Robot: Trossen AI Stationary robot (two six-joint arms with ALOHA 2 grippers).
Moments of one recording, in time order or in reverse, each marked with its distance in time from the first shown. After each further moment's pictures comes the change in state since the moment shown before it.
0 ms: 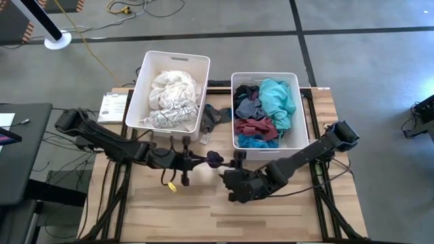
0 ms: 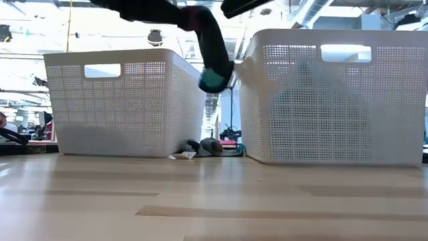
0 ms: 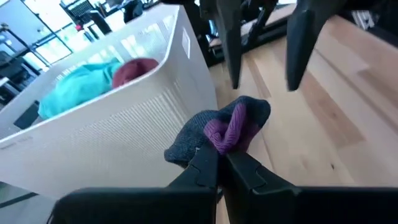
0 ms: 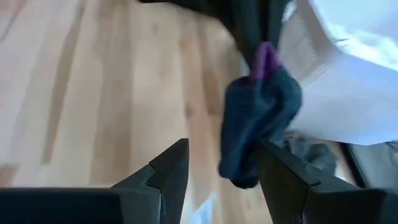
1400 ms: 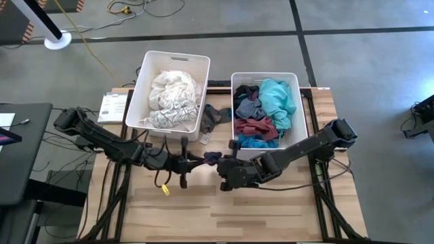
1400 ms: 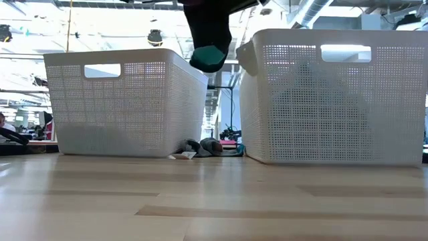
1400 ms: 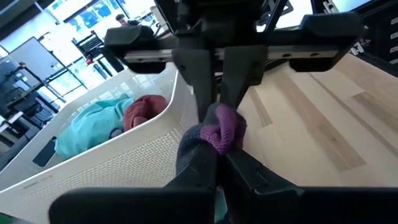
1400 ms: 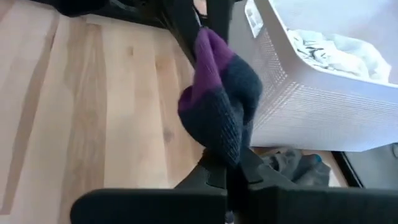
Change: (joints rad) left arm -0.037 -0.033 0.000 0.088 -0.010 0.102; right arm -0.104 0.000 0.000 0.115 -0.024 -0.053
